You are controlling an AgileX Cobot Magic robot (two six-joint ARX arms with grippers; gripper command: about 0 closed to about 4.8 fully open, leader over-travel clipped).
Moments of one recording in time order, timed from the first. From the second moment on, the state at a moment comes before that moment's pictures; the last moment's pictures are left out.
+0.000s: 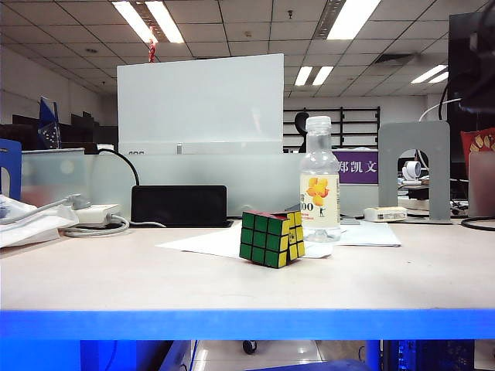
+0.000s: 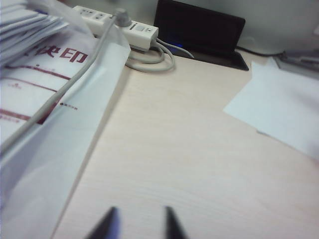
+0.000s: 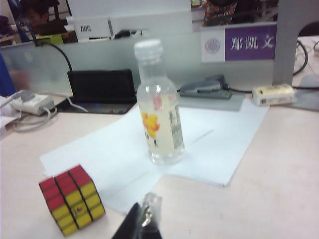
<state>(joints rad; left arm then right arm) -0.27 0.00 0.03 -0.22 -0.21 -0.21 0.28 0.65 0.12 0.54 -0.02 0.16</state>
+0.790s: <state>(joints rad) -0.27 0.00 0.02 -0.20 -0.12 -0.20 0.29 0.56 0.01 0.61 0.05 0.25</state>
